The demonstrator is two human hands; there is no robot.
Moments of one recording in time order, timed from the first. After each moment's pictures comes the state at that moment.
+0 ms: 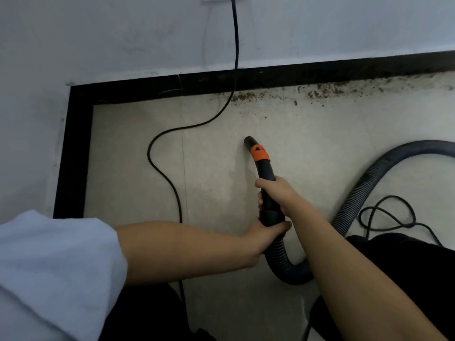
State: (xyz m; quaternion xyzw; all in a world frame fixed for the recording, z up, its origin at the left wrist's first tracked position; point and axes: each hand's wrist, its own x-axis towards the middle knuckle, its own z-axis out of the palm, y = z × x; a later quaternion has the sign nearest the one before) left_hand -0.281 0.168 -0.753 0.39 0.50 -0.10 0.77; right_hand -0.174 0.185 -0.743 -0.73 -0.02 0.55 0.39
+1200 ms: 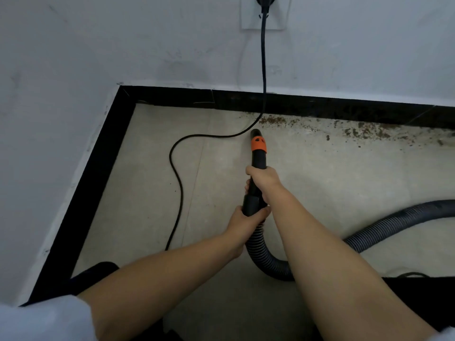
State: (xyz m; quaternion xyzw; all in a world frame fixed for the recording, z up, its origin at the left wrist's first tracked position) left_hand -0.237 0.224 -0.773 0.36 0.60 0.09 0.71; right_hand -0.136 0.282 -0.761 -0.70 -0.06 0.58 0.40
